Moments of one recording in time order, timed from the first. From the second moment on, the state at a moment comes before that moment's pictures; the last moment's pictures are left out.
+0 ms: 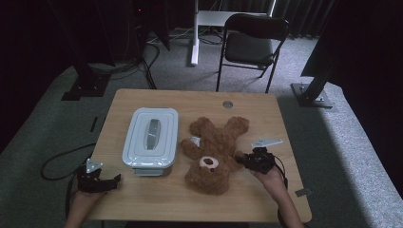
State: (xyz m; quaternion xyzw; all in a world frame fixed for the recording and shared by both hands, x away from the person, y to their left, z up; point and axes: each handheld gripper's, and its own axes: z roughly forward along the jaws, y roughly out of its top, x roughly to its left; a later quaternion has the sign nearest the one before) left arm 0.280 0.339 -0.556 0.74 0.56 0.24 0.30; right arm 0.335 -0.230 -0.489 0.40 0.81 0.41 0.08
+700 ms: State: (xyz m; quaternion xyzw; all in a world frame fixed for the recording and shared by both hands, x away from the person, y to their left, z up) left arm 0.280 0.339 -0.556 0.74 0.56 0.24 0.30; right arm 0.285 -0.213 -0.463 0.37 0.80 0.46 0.09
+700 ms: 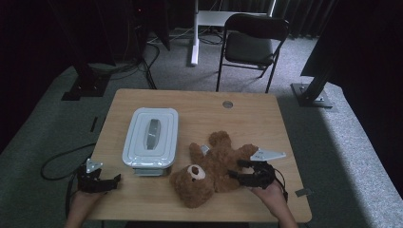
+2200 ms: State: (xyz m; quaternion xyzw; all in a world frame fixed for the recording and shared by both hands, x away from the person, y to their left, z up) left arm 0.280 0.339 -0.556 0.74 0.56 0.23 0.30; right arm 0.332 -0.165 -0.486 0.40 0.81 0.41 0.15
